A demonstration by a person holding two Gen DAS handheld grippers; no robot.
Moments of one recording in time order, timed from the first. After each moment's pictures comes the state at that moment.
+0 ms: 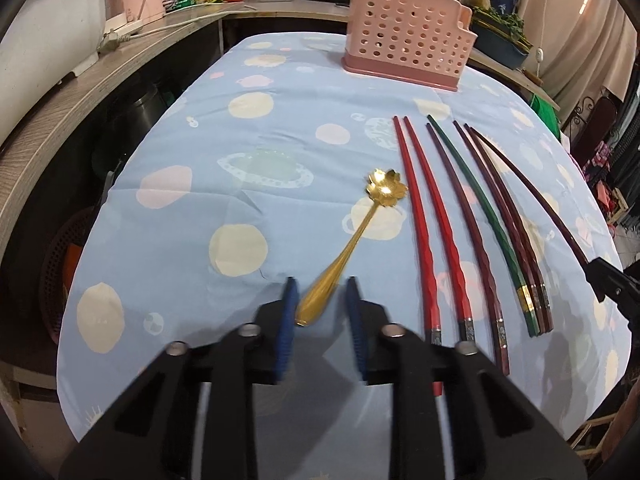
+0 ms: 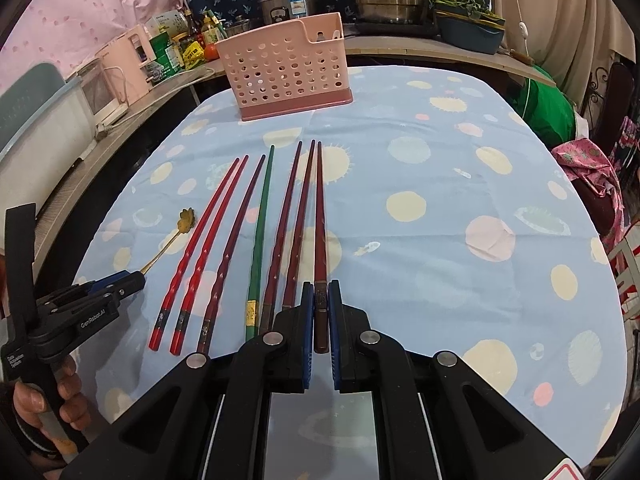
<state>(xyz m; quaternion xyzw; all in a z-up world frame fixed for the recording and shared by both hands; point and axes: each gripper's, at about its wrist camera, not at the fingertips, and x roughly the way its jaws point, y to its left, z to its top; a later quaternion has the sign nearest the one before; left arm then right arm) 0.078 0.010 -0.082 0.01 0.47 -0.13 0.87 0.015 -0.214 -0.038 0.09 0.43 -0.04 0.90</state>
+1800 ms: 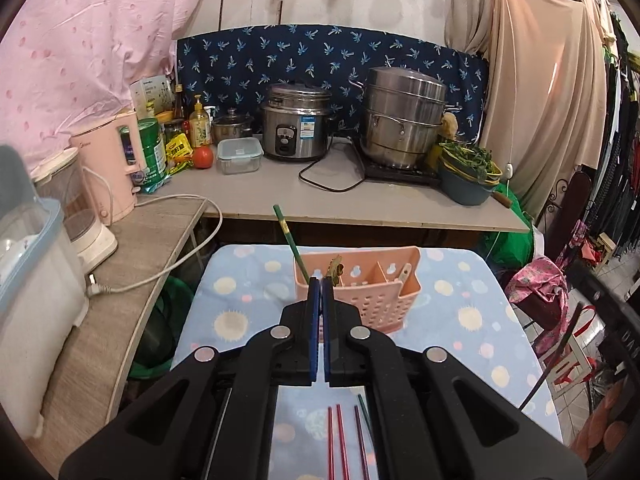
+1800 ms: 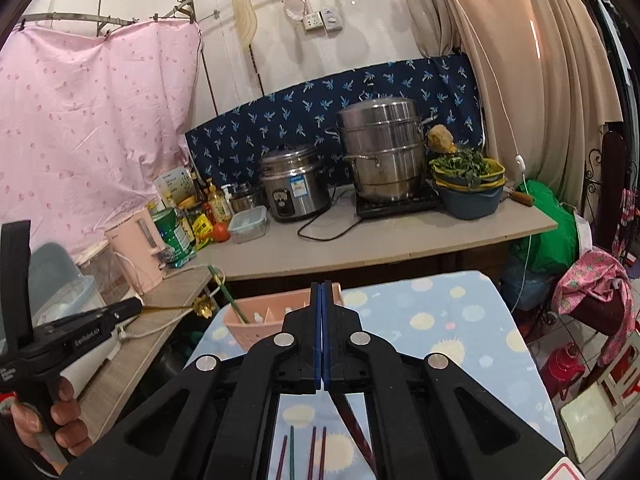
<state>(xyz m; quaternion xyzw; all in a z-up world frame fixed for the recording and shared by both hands) 0.220 -0.060 0.166 0.01 0.31 -0.16 0.94 0.134 -0.282 0.175 0.12 0.20 -0.06 0.97</state>
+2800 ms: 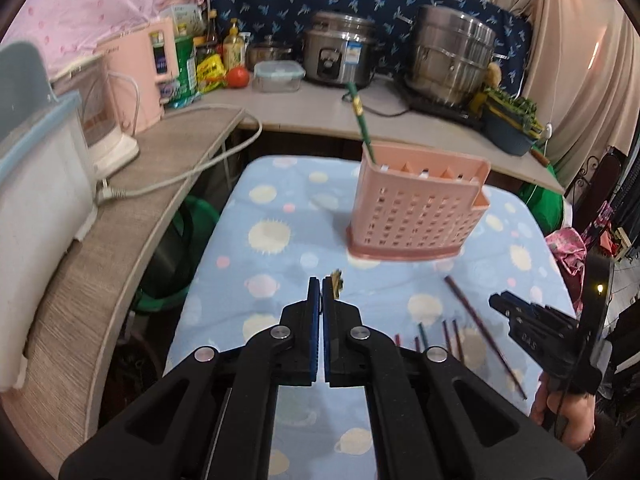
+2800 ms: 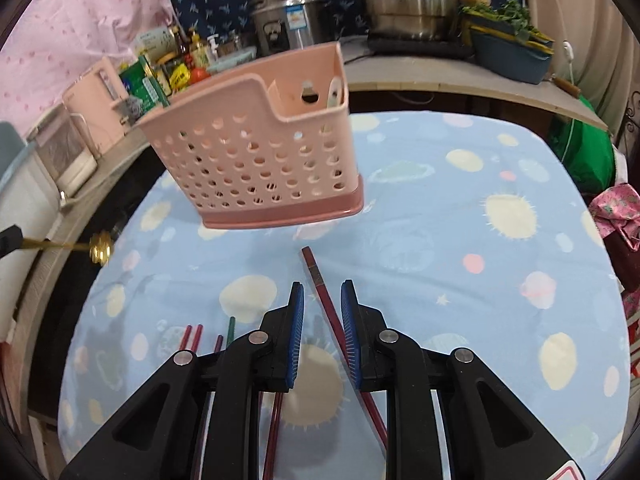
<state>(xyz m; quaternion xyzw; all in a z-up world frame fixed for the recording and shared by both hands) 0.216 -0.002 0.062 0.00 0.41 -0.11 0.91 0.212 -0.262 -0.026 0.10 0.43 -0.02 0.90</state>
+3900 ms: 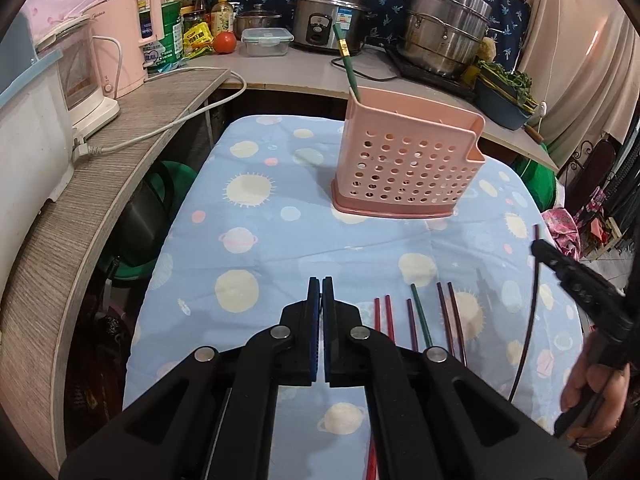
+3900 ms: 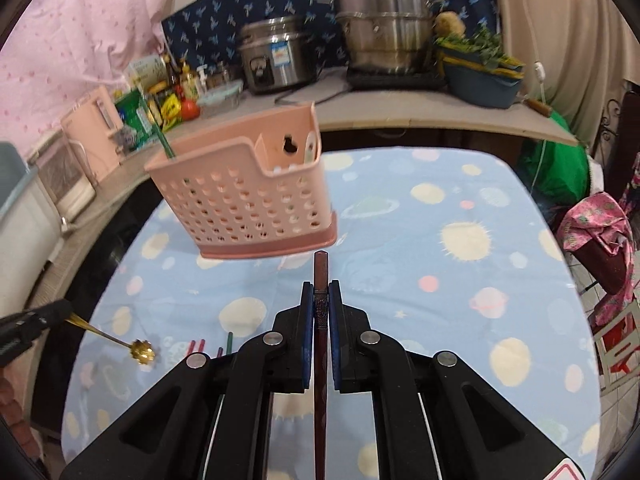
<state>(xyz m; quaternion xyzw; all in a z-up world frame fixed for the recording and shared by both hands) 0.201 -0.014 0.028 -0.01 0.44 -0.14 0.89 0.174 -0.280 0.028 0.10 0.37 -0.06 0.92</state>
